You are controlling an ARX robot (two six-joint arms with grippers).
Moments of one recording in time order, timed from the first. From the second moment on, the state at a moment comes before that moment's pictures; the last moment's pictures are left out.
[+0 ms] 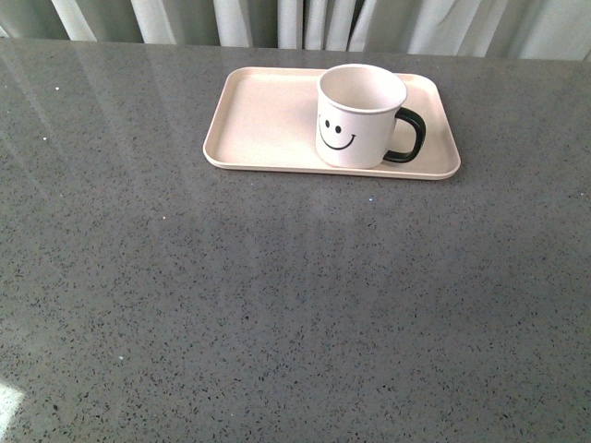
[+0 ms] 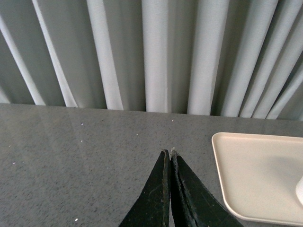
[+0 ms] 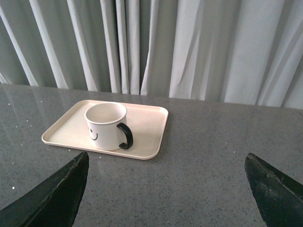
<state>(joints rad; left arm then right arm) -0.18 1.32 0.34 0.97 -0.17 0.00 0.00 0.00 0.02 0.00 0.00 -0.01</state>
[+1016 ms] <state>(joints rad) 0.00 0.63 0.01 0.62 0.00 0.00 0.00 0.00 0.02 0.00 0.00 -0.01</state>
